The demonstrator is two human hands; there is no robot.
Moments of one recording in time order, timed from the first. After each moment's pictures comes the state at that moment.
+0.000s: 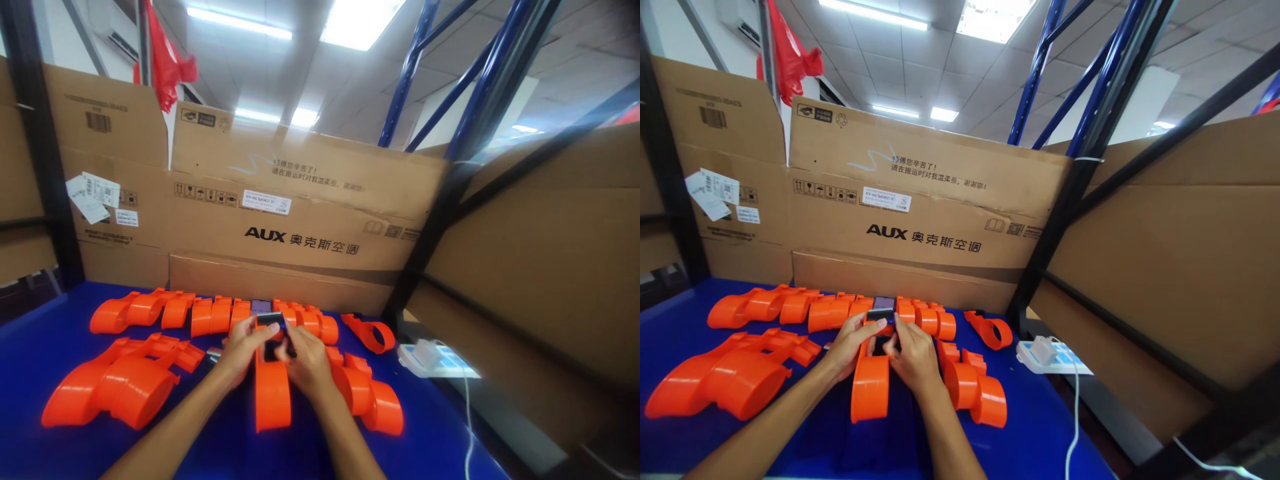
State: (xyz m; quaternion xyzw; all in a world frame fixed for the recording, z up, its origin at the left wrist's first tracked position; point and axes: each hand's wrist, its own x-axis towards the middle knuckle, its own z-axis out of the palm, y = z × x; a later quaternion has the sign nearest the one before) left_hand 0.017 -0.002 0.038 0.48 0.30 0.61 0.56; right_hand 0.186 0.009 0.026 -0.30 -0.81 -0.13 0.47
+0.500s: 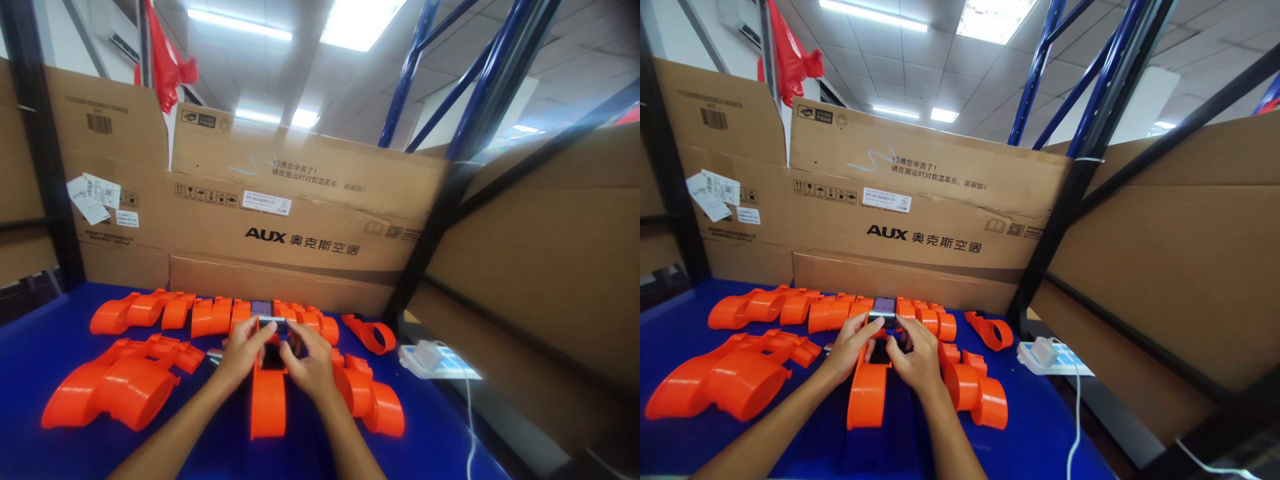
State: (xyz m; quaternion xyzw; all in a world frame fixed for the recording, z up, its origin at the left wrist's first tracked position) left_hand 0.016 -0.002 0.035 0.56 0.34 0.58 0.49; right_hand 0.183 -0.001 0.035 -0.34 -0.76 0.01 0.55
